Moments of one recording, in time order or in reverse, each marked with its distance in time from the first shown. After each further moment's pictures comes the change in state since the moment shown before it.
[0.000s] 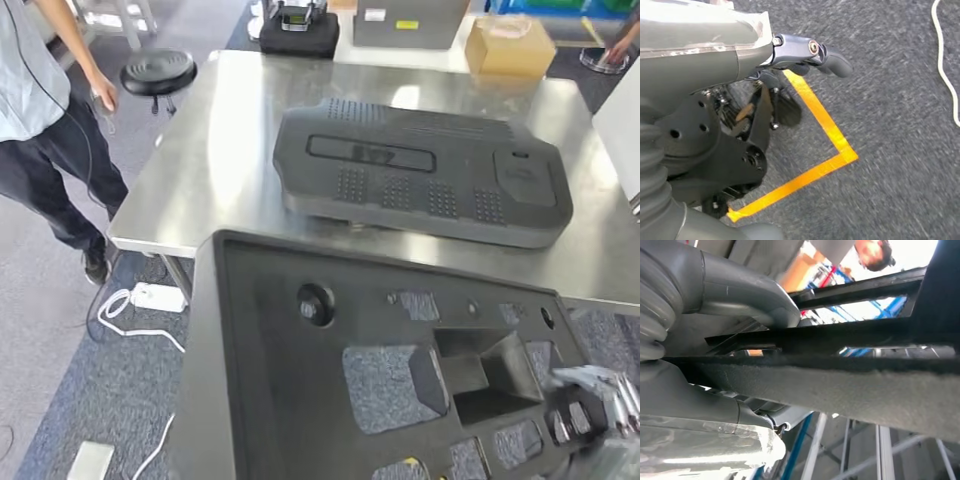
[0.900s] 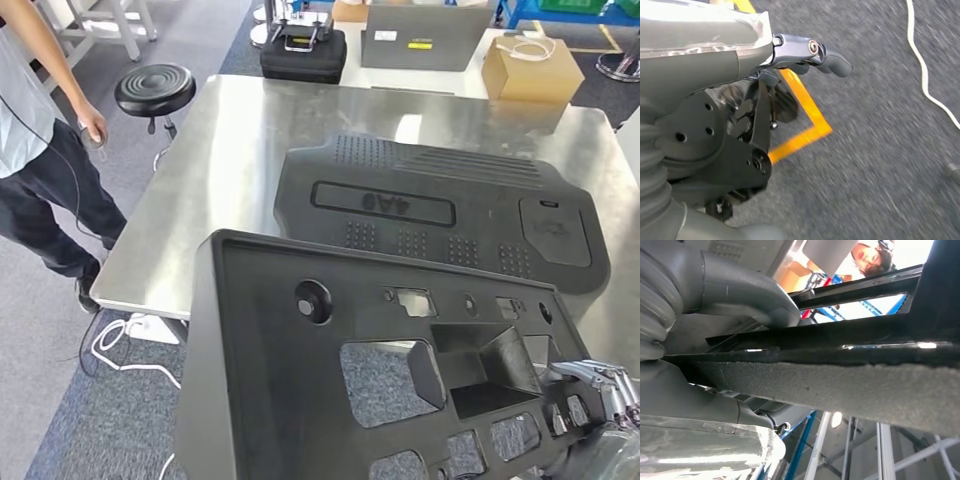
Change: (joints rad) left arm 0.000 -0.002 0.003 0.003 0.001 -0.003 -0.001; right arm -0.012 -0.005 0.002 0.010 -0.004 0.000 0.013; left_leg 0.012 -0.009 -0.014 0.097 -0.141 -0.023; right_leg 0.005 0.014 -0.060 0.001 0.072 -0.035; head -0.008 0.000
